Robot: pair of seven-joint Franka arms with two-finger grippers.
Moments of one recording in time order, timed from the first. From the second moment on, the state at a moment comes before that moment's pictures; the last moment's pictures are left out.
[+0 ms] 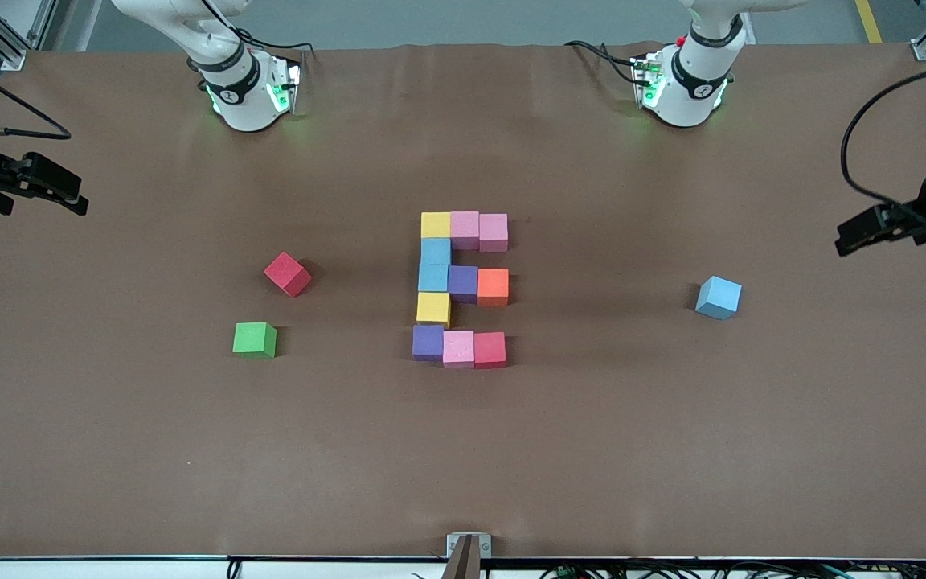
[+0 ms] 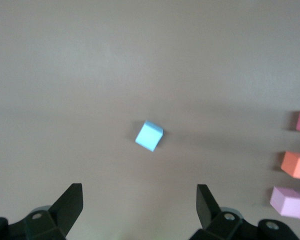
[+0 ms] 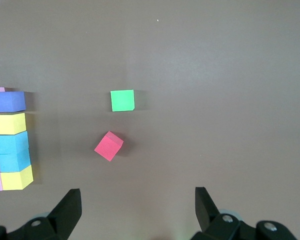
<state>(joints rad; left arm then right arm) 0.01 0.12 -0.08 -1.37 0.03 1.44 -0.19 0.02 0.06 0.02 -1.40 0.00 1.42 0.06</state>
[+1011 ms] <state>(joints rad) 0.02 -0.06 -0.03 -1.58 0.00 1.48 -0.16 0.02 0.06 0.02 -1.40 0.00 1.42 0.06</state>
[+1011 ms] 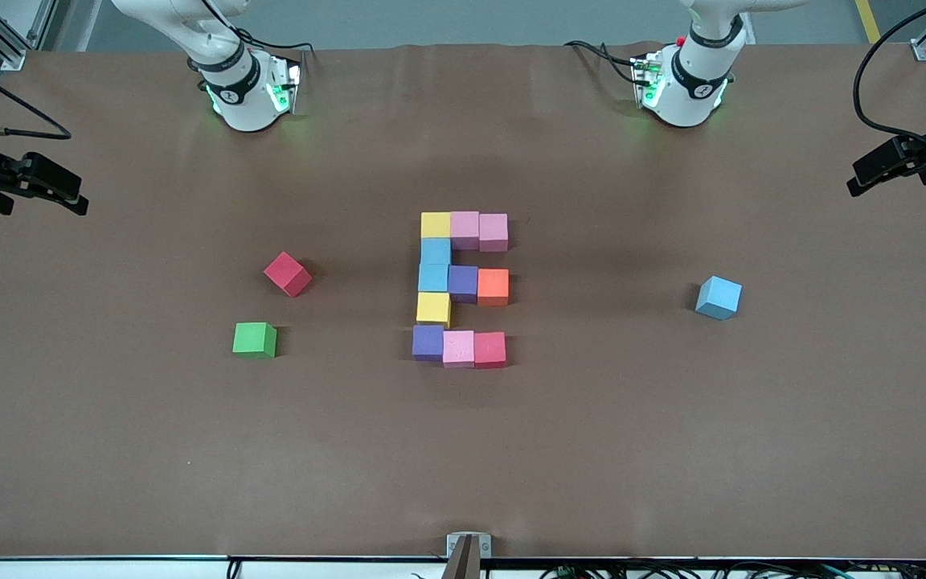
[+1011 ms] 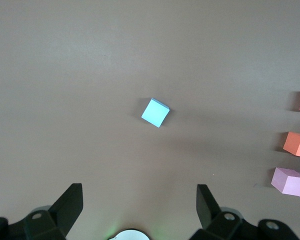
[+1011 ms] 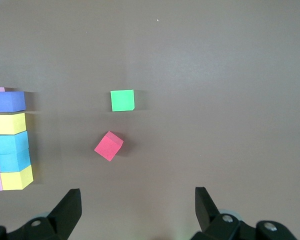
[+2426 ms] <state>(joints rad) 0.00 -0.10 -0.14 -1.61 0.00 1.46 -0.20 0.02 0.06 0.02 -1.40 0.01 1.42 0.03</state>
